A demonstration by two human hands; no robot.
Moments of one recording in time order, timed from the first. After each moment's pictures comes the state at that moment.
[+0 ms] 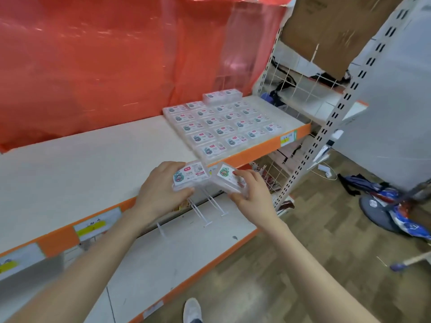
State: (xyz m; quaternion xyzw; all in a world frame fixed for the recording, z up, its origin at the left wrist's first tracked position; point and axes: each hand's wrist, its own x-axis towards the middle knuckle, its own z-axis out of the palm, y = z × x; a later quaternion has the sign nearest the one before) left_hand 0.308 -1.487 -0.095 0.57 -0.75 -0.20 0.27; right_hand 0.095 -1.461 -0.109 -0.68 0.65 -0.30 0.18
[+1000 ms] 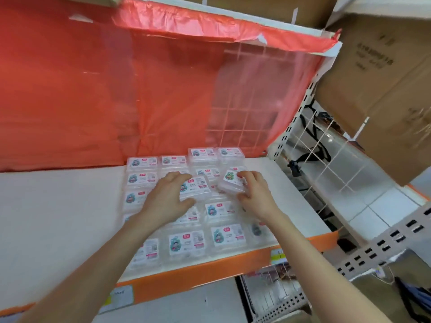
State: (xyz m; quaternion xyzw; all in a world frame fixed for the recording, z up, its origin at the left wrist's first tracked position) left_hand 0.155 -1.730 -0.092 0.70 -0.66 -0.15 0.24; right_hand -0.056 -1.808 -0.097 -0.81 0.54 -0.19 0.17
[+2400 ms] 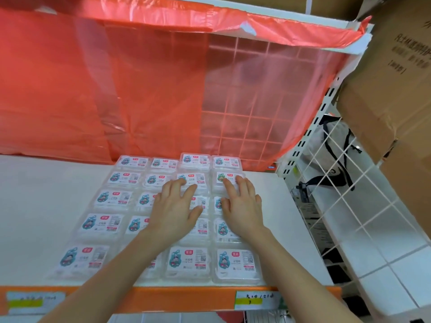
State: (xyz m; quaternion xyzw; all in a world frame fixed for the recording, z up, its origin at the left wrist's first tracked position) left_hand 0.077 -1.771 -0.128 0.79 -0.59 0.01 0.15; right_hand -0.069 -1.866 -0.136 -0.87 0.47 -0.12 0.09
